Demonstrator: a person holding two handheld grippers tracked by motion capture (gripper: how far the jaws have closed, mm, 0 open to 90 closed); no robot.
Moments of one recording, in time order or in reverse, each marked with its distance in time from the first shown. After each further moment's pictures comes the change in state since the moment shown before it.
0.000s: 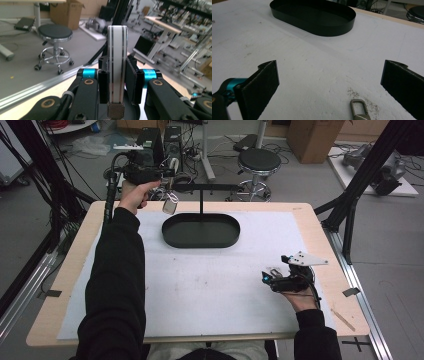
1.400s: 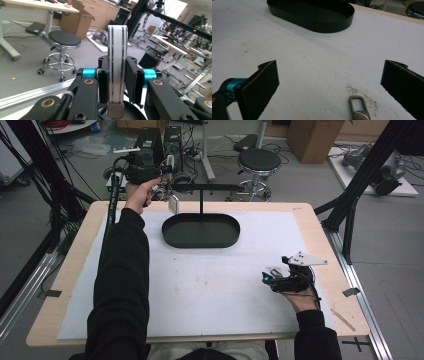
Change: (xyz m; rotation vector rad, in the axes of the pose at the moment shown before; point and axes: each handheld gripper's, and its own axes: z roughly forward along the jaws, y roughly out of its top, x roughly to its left) left arm 0.034 -0.014 0.014 -0.104 0.076 -0.108; right arm -0.001 -0.002 0.000 0.018 -0.009 0.007
